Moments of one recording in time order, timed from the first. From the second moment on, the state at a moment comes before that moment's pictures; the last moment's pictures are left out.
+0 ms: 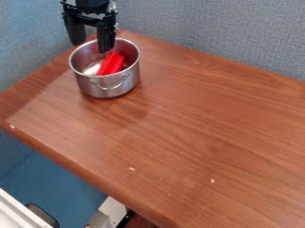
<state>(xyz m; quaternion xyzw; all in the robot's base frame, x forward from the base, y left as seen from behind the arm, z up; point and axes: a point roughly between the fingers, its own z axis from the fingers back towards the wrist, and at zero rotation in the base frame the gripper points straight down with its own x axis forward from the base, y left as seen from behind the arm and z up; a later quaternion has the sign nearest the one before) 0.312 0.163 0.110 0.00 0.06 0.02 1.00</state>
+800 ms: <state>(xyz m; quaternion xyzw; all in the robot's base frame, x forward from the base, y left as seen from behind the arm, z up) 0.317 0.150 0.094 0.01 0.06 0.05 1.00</state>
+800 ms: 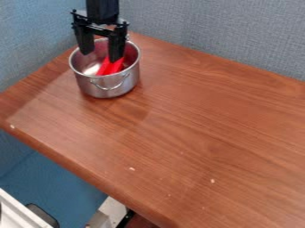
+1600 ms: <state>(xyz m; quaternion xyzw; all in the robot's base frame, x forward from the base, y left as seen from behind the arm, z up) 0.315 0.145 0.074 0.01 0.06 0.11 0.99</state>
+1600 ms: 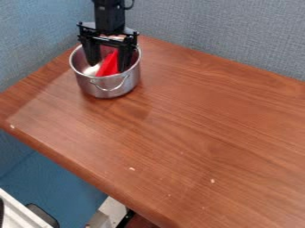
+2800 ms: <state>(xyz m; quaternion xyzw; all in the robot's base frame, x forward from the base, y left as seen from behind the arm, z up) 0.321 0.148 0.049 0.01 0.05 0.16 0.98</state>
